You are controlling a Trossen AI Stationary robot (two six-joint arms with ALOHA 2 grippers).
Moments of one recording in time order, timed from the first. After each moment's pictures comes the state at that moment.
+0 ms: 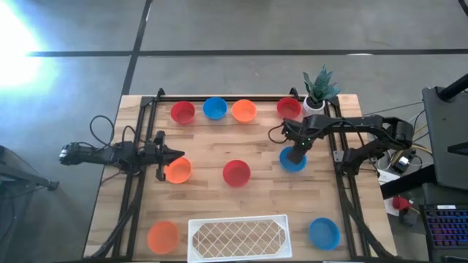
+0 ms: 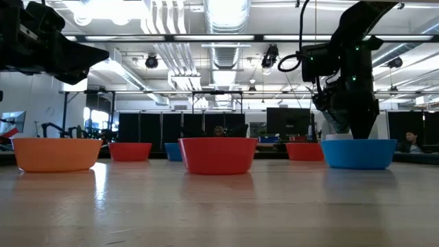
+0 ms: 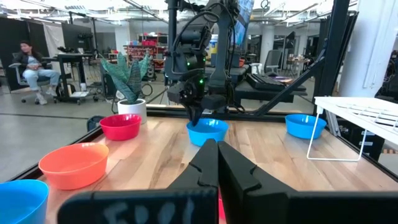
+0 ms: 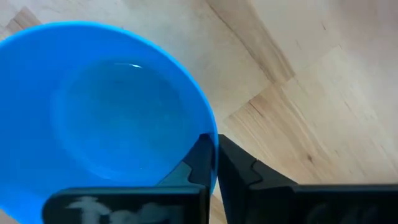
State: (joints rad) left arm -0.13 0.00 0.01 0.04 -0.23 -0.01; right arm -0.37 1.41 0.78 -0.91 0.01 0.34
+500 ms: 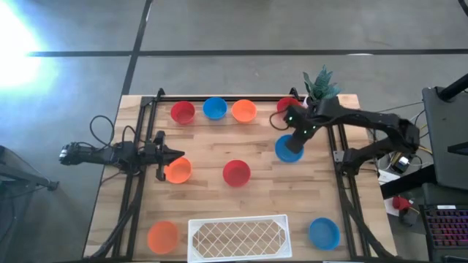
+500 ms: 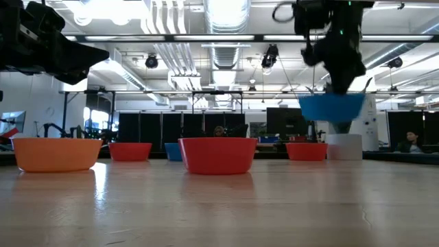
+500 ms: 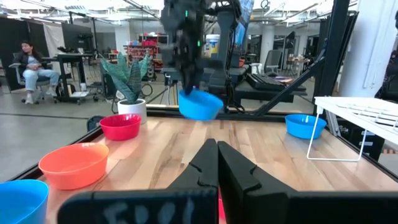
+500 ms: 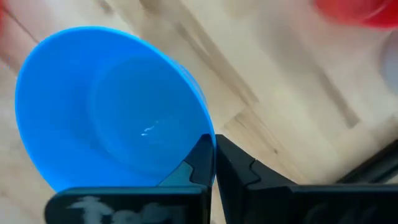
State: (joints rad) left arm -0.13 0.00 0.01 0.04 -0.23 -0.01; right arm -0.37 1.32 1.12 -1.19 0.02 0.38
